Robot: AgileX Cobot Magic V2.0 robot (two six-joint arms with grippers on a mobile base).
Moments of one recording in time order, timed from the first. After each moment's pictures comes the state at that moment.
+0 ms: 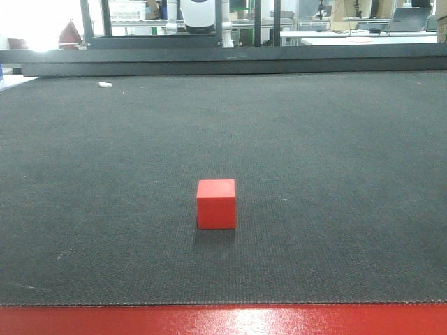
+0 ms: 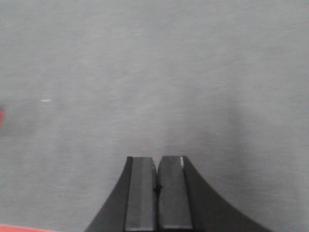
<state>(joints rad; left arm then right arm) 0.00 -0.02 0.03 -0.02 0.02 -0.02 0.19 0.79 -0.54 0.09 0.55 0.19</state>
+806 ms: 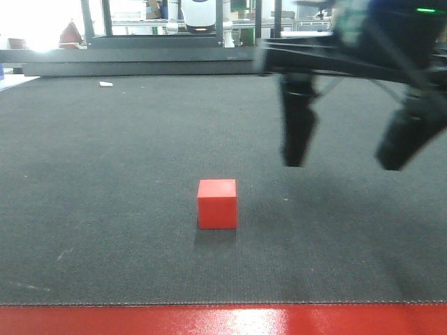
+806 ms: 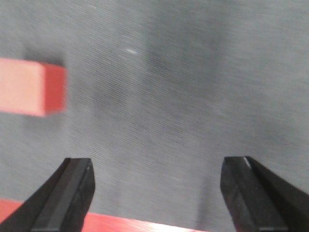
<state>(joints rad) 0.00 -0.02 0.03 -0.02 0.02 -0.02 0.64 1.52 -1.15 -0.05 0.95 0.68</state>
